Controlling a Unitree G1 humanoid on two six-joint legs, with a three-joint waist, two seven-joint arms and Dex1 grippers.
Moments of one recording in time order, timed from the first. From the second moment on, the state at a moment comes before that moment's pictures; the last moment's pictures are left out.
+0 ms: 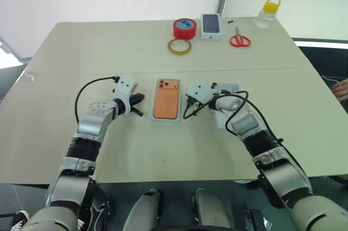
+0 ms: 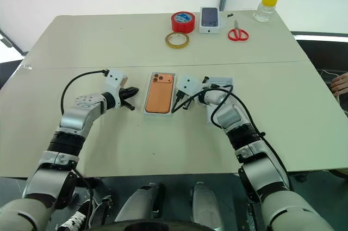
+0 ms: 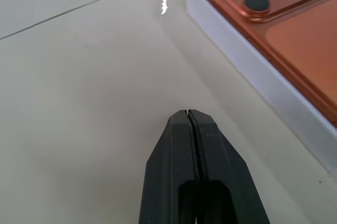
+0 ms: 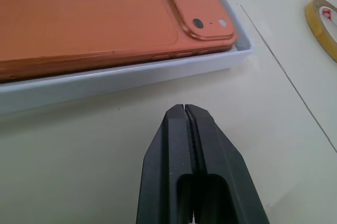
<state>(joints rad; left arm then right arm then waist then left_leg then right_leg) -0.61 0.41 -0.11 0.34 -0.18 0.50 -0.61 -0.69 -0.35 0.33 0.41 -0.26 0.17 0.65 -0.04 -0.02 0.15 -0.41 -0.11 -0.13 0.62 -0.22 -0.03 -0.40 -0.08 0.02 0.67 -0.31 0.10</state>
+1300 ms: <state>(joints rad) -0.66 0.04 -0.35 0.30 -0.14 0.66 -0.85 -0.15 -0.73 0.02 -0.27 -0.20 0.55 0.78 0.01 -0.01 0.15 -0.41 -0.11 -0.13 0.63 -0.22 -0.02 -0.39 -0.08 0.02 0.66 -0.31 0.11</state>
